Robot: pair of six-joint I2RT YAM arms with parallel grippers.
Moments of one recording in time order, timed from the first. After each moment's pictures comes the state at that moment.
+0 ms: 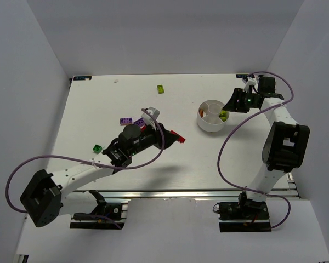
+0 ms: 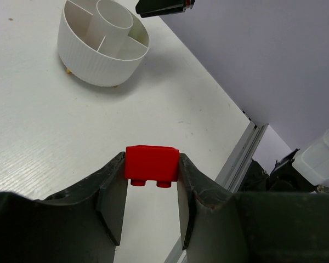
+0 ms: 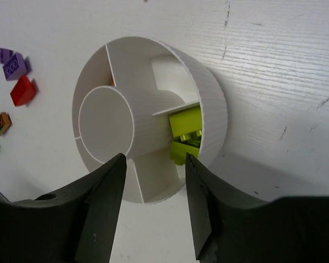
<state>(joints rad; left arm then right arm) -0.82 1.17 0.66 0.39 0.15 -0.51 -0.14 1.81 1.39 -0.49 -0.70 0.01</state>
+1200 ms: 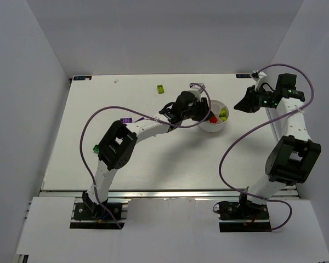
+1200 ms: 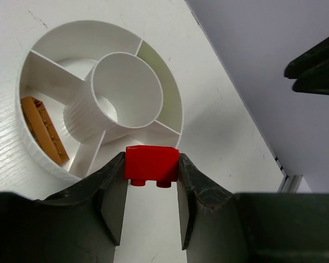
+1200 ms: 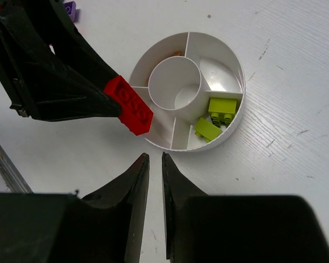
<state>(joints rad) -0.82 2.16 1.67 0.16 0.18 -0.58 -0.25 1.64 1.47 -0.82 -0.96 -0.51</state>
